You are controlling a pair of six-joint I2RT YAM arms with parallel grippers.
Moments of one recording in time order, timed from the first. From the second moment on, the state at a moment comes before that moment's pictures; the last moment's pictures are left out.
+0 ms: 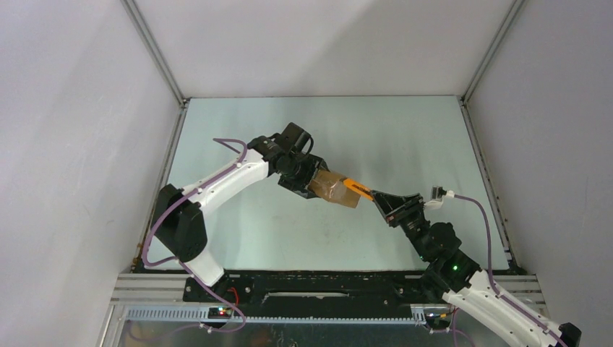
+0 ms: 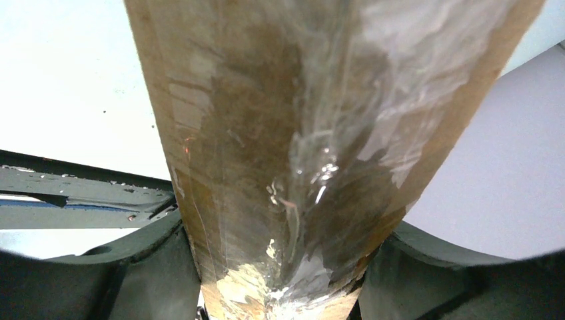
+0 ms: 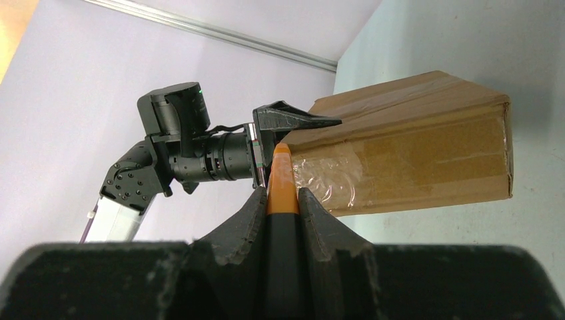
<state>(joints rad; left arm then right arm) -0.68 1.63 1.38 -0.85 0.20 -1.76 0.79 0.27 0.17 0.16 0.32 1.29</state>
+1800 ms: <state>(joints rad) -0.67 1.62 1.38 -0.95 0.10 -1.74 0.70 0.45 0.19 0.26 0.04 1.27</state>
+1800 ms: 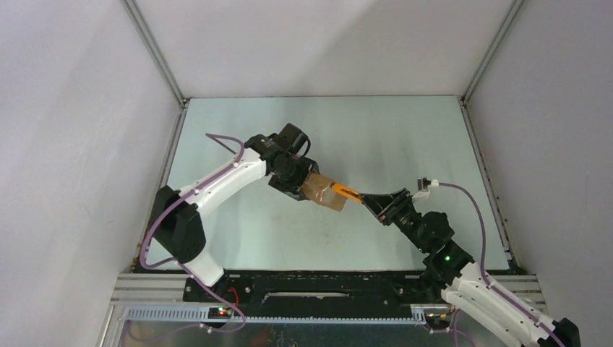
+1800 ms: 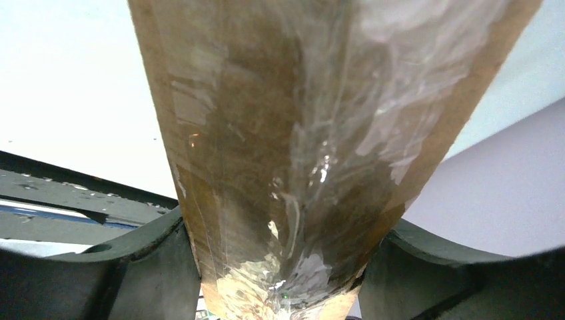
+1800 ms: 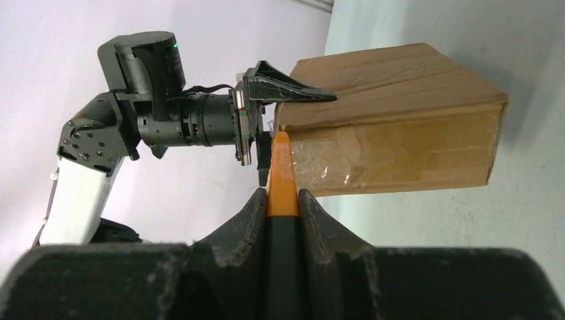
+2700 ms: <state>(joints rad) -0.66 1.62 1.44 -1.15 0.02 -1.65 0.50 0.68 0.24 0.40 -0.44 1.34</state>
